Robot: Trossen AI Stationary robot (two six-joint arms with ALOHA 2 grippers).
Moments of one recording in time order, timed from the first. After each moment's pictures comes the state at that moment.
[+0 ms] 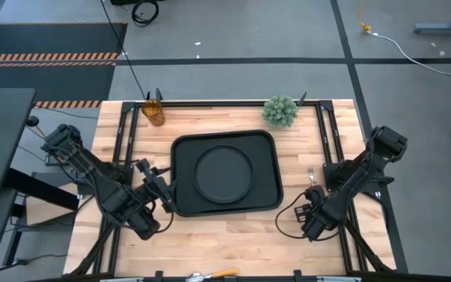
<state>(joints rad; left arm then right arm) -0.75 1.39 1.19 -1.21 -1.21 -1.00 0.84 1.56 0.78 -1.01 0.01 2.23</state>
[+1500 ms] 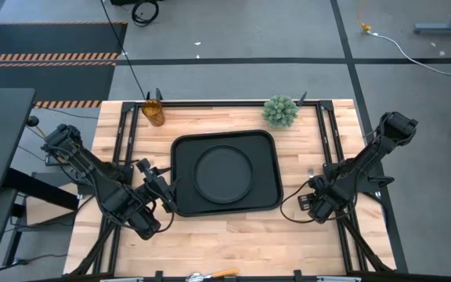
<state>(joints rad) -0.75 1.39 1.19 -1.20 -1.20 -1.00 0.80 1.28 0.49 -0.83 0.07 2.21</state>
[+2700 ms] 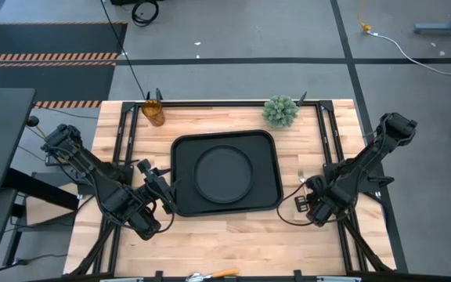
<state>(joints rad) -0.75 1.39 1.19 -1.19 -1.18 -1.00 0.79 1.28 0.65 -0.96 0.13 2.19</state>
